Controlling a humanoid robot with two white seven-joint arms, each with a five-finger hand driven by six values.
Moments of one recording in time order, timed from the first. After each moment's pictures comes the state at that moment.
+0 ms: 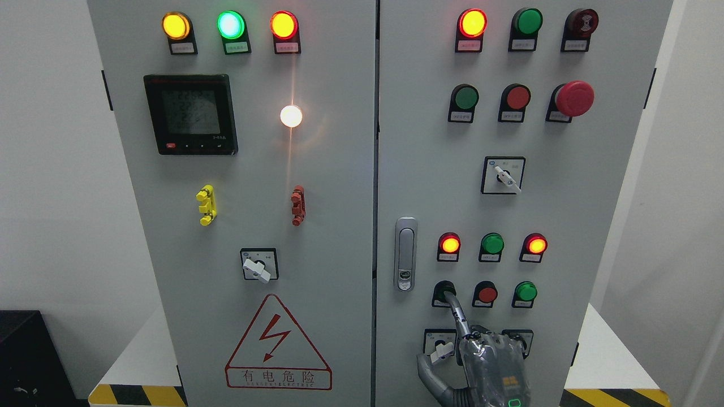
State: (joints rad) left arm 0.00 -0.11 -0.05 0.00 0.11 -0.05 0.04; right arm -0.23 0.14 0.05 -1.60 1.31 -0.20 -0.27
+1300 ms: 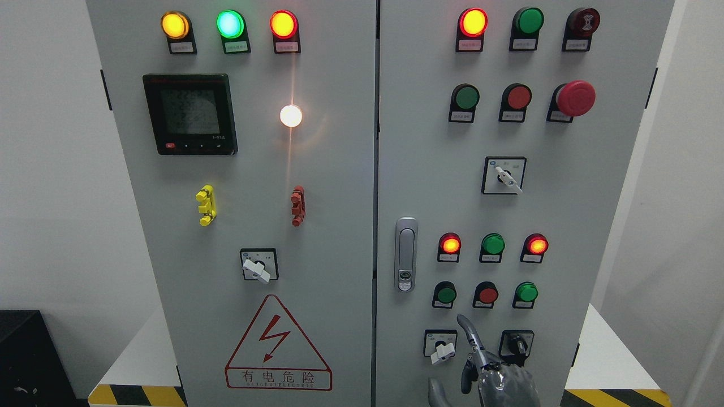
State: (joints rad) left arm 0.00 -0.11 -0.05 0.00 0.11 -0.05 0.04; right arm -0.04 0.14 0.06 -1.78 1.01 -0.28 -0.25
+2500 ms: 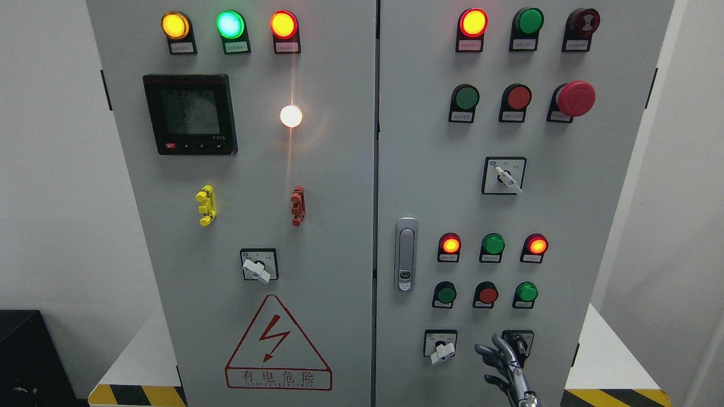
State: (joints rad) left arm 0.00 -0.11 -0.05 0.00 0.11 -0.05 0.04; right arm 0.11 0.14 0.12 -2.02 0.29 -0.13 -0.07
